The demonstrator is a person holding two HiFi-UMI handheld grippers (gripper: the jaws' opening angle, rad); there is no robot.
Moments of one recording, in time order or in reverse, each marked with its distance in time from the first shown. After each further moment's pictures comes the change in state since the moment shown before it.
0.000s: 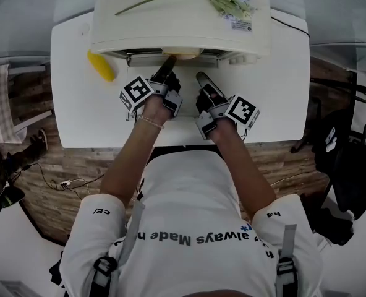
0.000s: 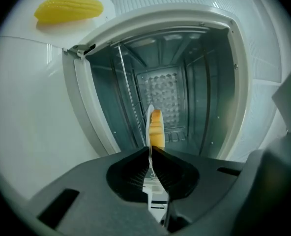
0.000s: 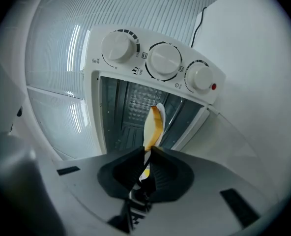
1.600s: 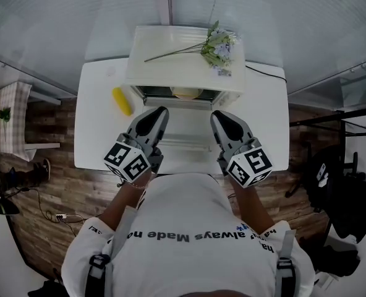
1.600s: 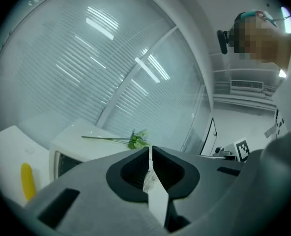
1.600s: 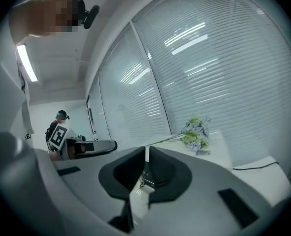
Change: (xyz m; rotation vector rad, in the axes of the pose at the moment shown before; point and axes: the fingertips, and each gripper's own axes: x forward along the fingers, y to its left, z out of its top) left arm -0.163 -0.256 -0.015 1.009 -0.047 -0.204; right arm -0.112 0.227 0.011 -1.139 -0.031 0.079
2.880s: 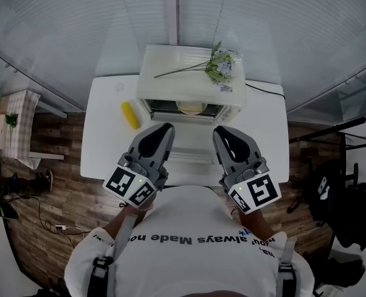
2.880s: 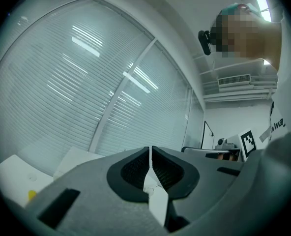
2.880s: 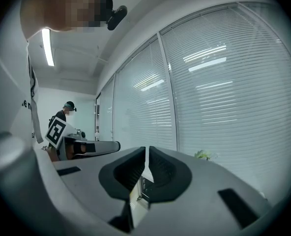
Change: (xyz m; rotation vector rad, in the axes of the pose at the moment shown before) left arm -0.039 -0.067 0.069 0.157 -0.120 -0.019; right arm -0.033 0.071 0.082 -0.225 -0.098 0.026
